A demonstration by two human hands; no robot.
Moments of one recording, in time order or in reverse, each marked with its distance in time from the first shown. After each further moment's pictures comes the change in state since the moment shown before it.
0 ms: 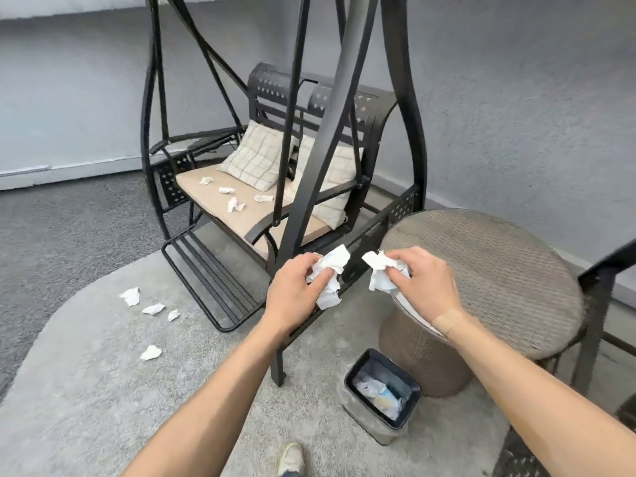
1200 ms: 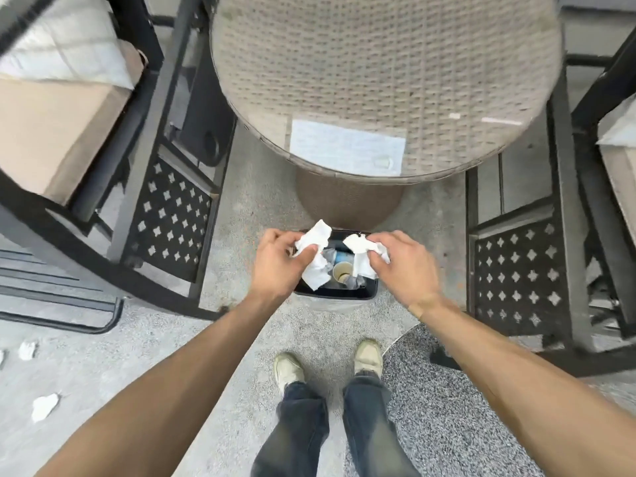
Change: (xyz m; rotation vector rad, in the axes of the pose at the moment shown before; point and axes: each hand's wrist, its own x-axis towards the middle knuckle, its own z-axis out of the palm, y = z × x) left_hand 0.024 -0.215 0.348 0.032 -0.758 -0.143; right_hand -0.150 0.242 0.233 -0.153 -0.110 0.817
